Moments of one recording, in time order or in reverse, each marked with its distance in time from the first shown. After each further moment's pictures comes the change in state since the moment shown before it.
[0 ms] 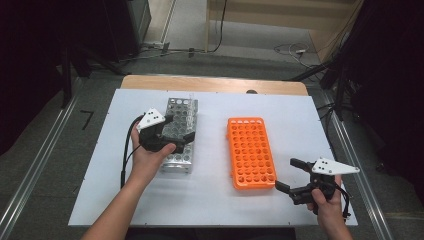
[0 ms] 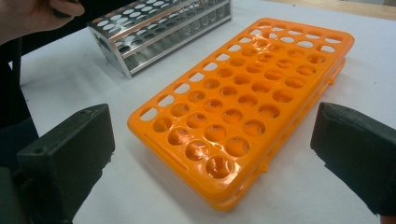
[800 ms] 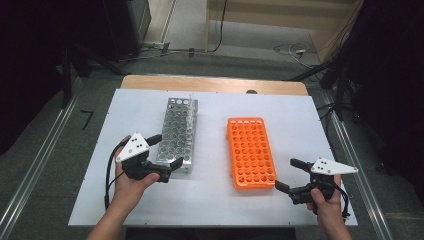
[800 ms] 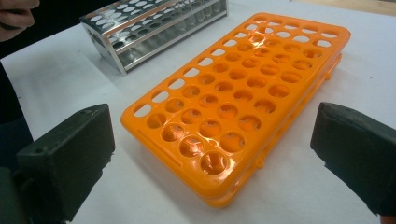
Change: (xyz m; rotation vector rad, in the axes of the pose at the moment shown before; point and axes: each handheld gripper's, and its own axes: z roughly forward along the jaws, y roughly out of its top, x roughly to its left) left arm -0.024 -0.033 -0.058 -0.023 -0.018 0.057; right arm -0.002 -0.002 0.002 0.010 -0.014 -0.004
